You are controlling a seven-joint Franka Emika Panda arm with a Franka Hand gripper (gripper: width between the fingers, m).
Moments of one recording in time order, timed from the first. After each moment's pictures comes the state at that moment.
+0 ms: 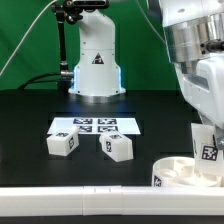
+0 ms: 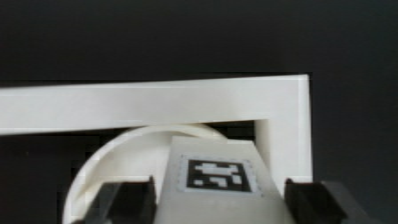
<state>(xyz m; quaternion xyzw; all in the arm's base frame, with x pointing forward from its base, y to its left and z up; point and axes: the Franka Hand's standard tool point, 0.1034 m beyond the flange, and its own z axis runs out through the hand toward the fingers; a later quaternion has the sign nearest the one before) 0.646 0.125 0.081 -0.65 0.75 0.05 0.12</state>
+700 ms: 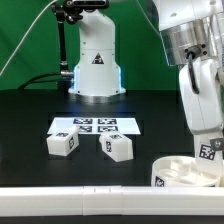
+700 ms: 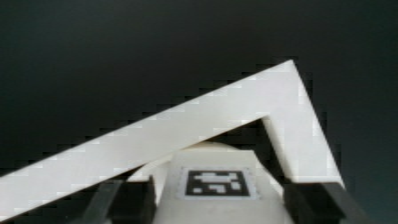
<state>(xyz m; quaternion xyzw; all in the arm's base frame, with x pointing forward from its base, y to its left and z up) 0.646 0.129 0.082 -0.52 0.84 0.09 0.13</state>
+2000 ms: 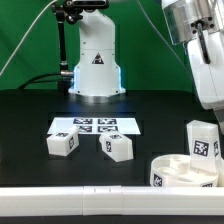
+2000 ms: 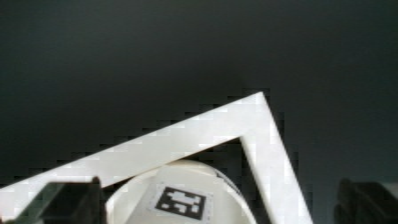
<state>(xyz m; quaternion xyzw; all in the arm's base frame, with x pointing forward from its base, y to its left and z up) 0.655 0.134 0.112 -0.55 0.82 0.08 0.16</state>
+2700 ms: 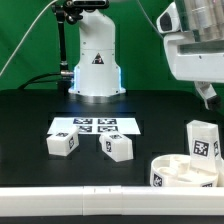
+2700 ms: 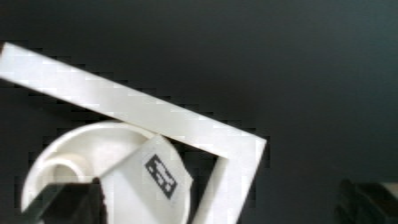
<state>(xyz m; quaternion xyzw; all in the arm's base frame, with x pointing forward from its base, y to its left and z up) 0.653 0.140 0.125 -0.82 0.55 0.06 0.14</state>
